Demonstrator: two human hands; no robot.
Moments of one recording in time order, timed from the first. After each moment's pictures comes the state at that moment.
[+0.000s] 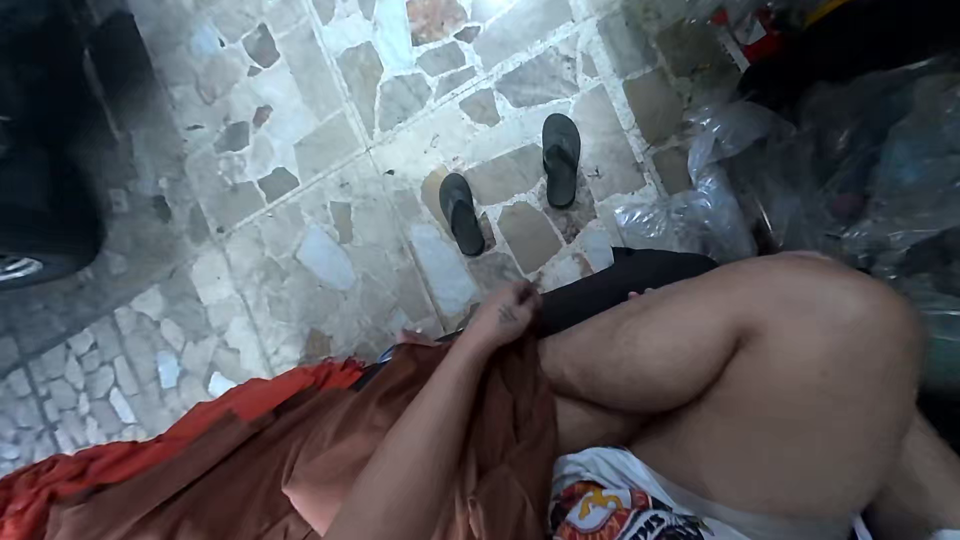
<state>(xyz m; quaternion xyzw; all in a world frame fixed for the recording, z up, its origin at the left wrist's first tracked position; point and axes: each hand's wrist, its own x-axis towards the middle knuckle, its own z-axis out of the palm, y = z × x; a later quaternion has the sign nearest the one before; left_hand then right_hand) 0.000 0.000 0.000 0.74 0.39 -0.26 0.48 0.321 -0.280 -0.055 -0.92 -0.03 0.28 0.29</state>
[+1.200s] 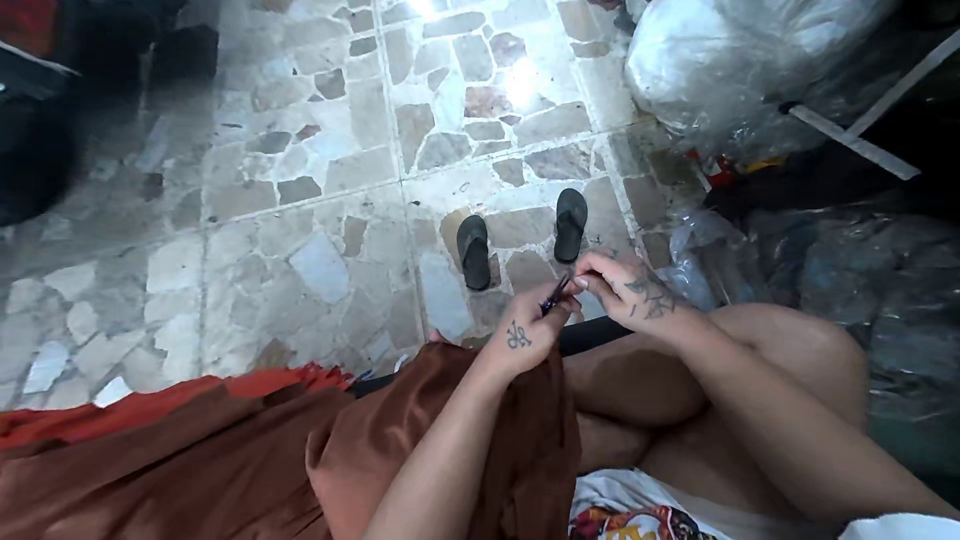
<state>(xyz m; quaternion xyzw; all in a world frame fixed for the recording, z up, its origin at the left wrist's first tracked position) -0.042 -0.009 0.085 0.73 0.30 0.10 0.61 0.147 -0.086 0.074 -0.62 -0.67 0.22 0.35</state>
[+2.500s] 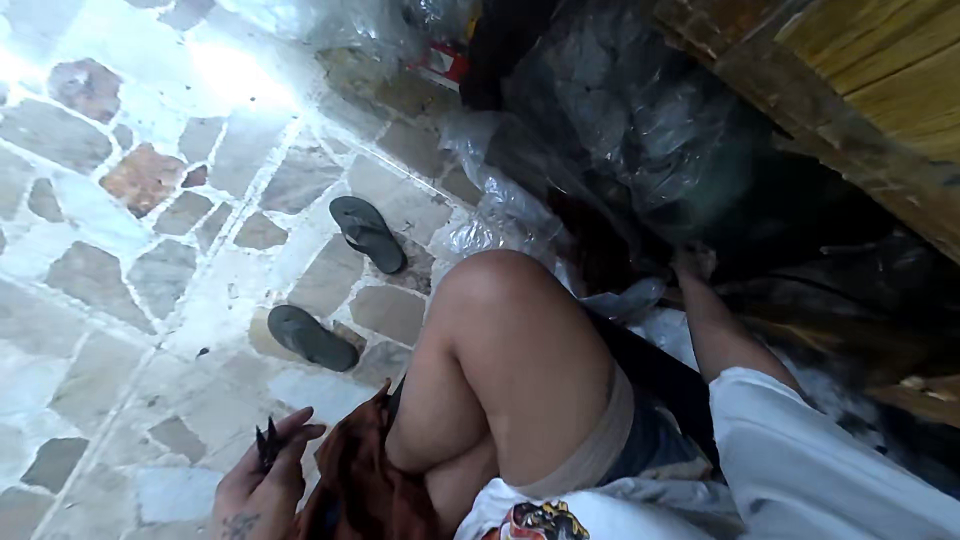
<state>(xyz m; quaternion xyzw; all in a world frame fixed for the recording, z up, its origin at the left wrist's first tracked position) -0.033 -0.002 0.041 0.77 0.42 -0.04 0.48 0.289 -0.522 -0.117 -0.91 0.27 0.11 0.28</state>
